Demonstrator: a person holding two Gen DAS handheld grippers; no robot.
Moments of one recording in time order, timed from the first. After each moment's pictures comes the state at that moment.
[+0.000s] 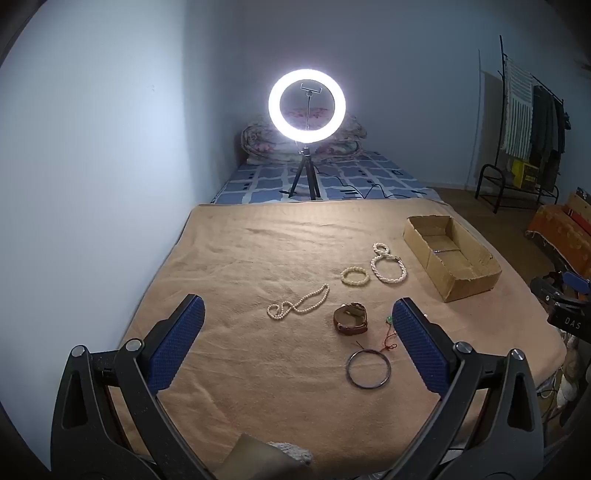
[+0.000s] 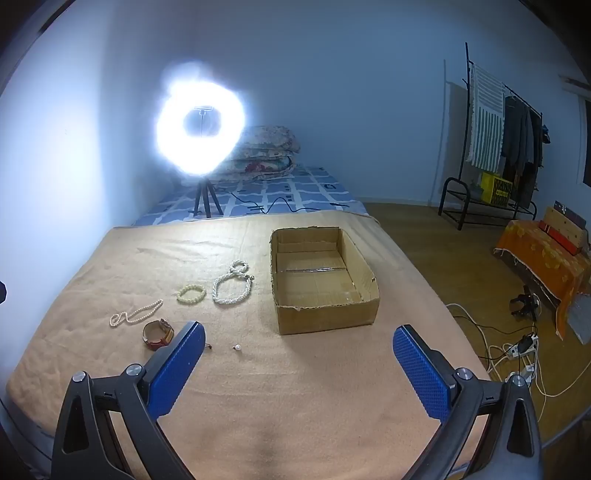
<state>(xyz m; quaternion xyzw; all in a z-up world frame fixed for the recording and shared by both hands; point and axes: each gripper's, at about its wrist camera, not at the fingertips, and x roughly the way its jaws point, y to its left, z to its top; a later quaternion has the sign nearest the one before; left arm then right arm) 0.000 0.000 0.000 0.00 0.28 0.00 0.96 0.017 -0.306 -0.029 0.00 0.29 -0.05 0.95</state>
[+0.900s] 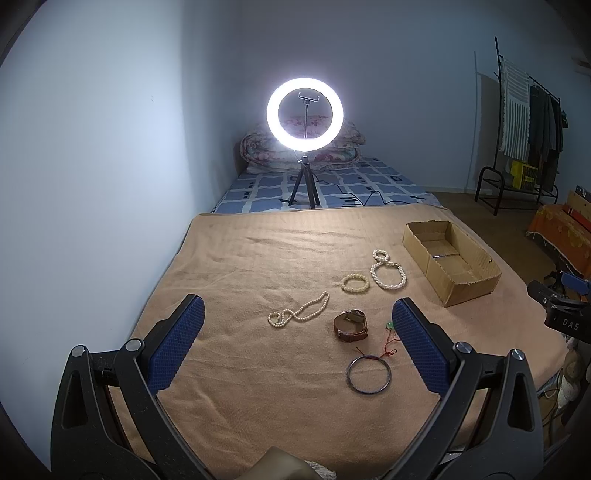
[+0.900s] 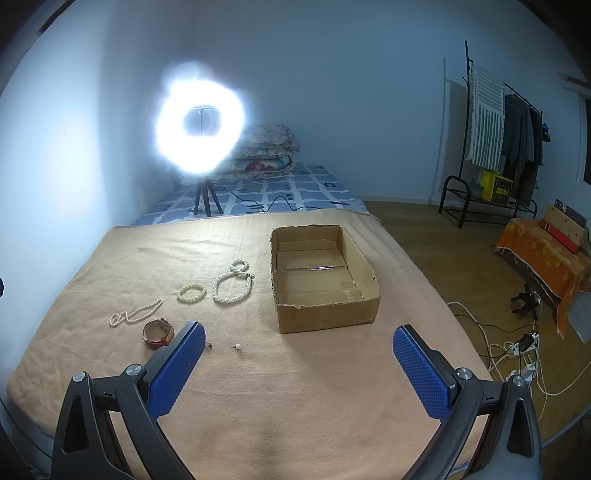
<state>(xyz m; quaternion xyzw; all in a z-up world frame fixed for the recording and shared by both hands) 0.000 -0.001 0.007 0.01 0.27 0.00 0.96 0.018 -0.306 -0.029 0.00 0.30 -0.04 0.95</state>
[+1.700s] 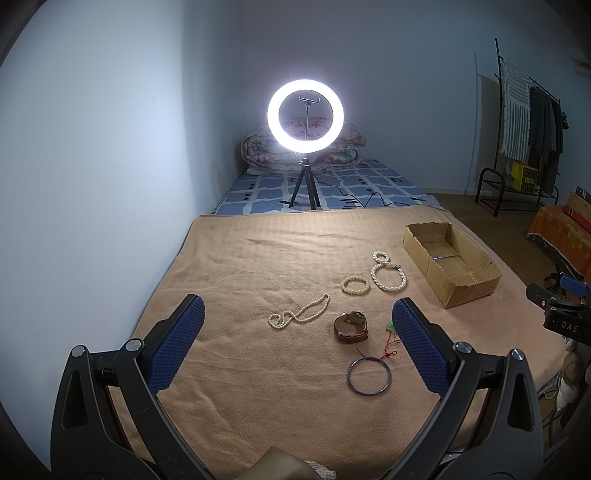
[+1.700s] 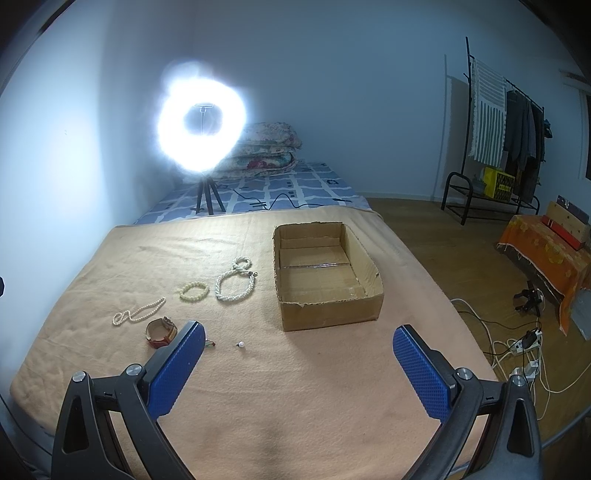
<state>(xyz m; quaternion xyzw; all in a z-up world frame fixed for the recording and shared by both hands) 0.000 -0.001 0.008 0.01 0.26 0.00 0.96 0.019 -0.305 -0.033 0.01 0.30 -0.04 0.95</state>
